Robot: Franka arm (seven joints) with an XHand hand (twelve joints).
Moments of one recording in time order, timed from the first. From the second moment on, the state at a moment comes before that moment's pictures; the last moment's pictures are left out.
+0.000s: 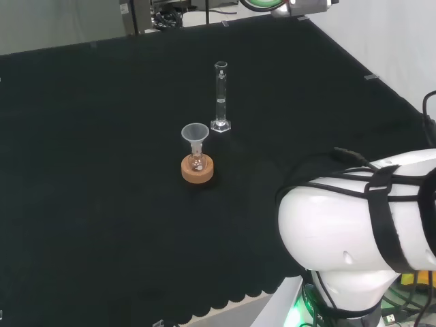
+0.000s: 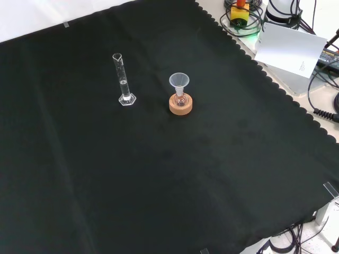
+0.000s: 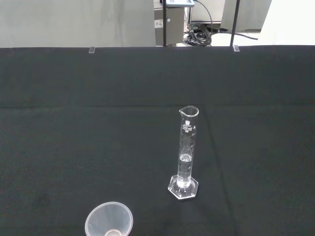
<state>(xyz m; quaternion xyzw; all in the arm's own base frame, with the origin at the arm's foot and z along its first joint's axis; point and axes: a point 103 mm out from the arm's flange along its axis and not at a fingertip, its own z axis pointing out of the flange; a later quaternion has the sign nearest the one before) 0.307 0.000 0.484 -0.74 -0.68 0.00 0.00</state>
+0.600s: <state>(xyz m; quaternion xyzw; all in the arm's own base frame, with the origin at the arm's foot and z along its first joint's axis) 0.308 -0.011 0.488 -0.74 -0.68 -0.01 0.01</state>
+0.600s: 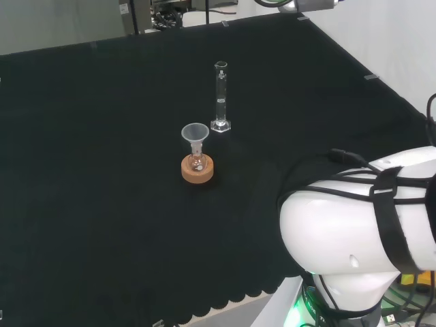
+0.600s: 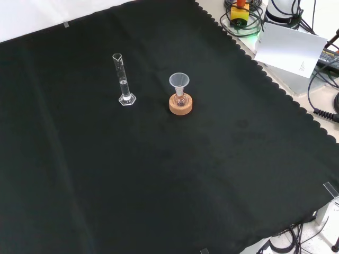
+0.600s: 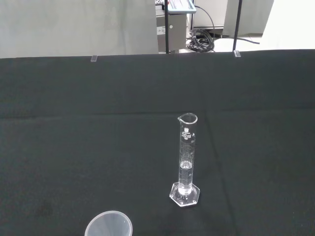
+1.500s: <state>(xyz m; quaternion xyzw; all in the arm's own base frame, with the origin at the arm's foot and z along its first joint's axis) 0.343 -0.022 0.435 -0.76 -0.65 -0.03 0.01</state>
